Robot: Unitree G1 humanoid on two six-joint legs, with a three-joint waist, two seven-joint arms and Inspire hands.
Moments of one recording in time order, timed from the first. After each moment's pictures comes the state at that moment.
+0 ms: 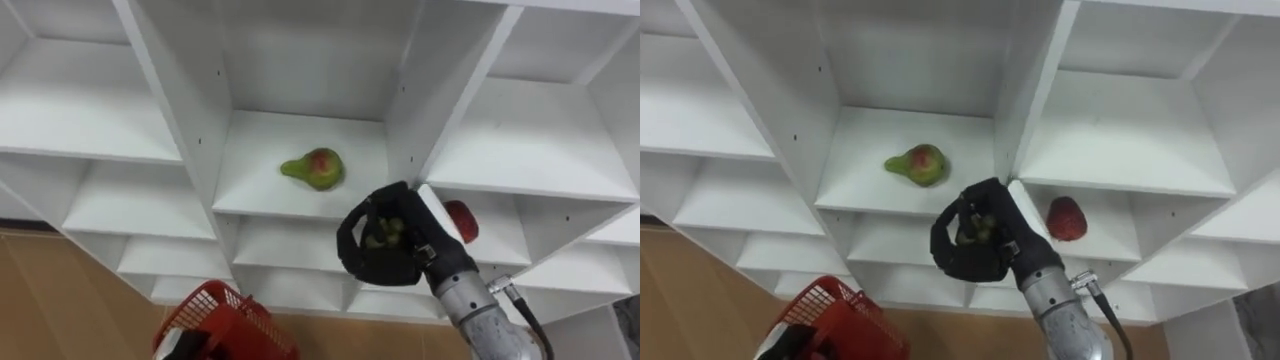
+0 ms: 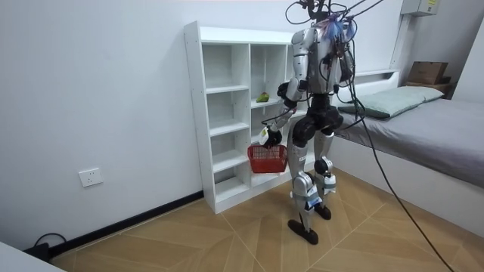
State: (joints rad) left arm 0.08 0.23 -0.16 0.94 0.26 -0.16 0.13; right arm 0.17 -0.28 0.36 0.04 -0.17 -0.20 0.02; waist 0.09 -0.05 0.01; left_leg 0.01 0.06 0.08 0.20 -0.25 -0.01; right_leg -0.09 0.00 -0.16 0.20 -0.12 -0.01
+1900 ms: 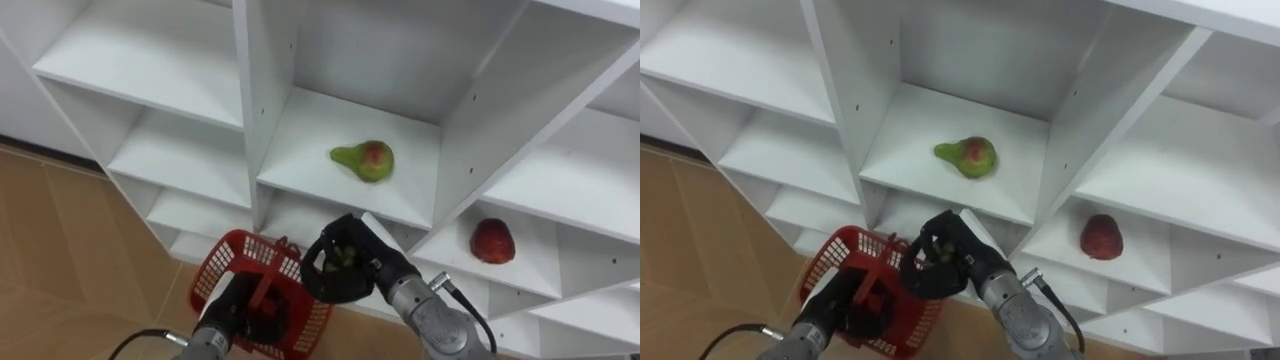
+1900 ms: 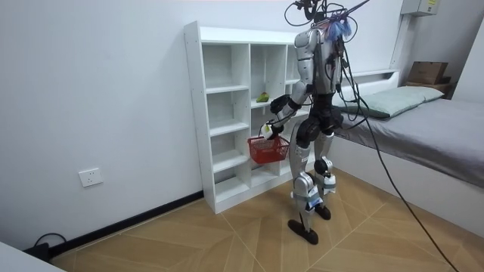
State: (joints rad) left arm 0.00 0.14 -0.20 0.80 0.16 -0.18 0.01; right arm -0.04 -0.19 0.46 0.46 -0.12 -0.21 0.04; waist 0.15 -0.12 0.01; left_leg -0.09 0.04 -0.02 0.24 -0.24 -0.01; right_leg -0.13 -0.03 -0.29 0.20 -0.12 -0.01
